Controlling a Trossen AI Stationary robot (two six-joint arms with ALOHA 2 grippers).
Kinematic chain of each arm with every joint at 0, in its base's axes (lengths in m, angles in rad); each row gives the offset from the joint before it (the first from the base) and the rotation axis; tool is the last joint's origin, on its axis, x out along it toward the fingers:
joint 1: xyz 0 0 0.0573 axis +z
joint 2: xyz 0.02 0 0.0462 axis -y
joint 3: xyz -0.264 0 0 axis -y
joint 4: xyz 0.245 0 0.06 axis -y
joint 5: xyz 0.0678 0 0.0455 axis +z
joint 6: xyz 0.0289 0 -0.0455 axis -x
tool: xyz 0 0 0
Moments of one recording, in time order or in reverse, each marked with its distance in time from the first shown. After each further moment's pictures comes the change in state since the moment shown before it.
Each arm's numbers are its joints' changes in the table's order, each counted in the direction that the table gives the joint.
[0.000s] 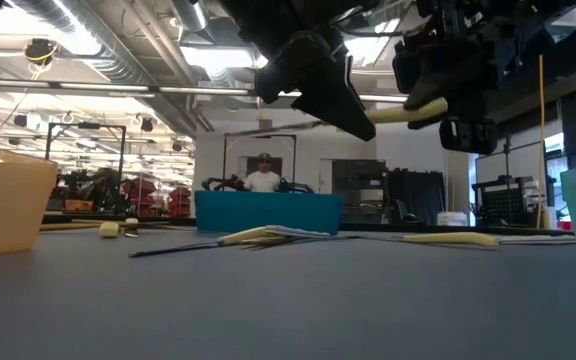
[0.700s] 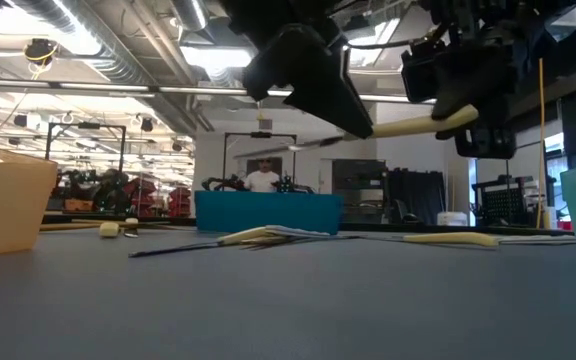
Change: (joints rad) left arm -0.046 -0.002 0.000 -0.027 0.048 0.002; right arm 0.000 0.002 0.000 -0.093 0.095 0.000
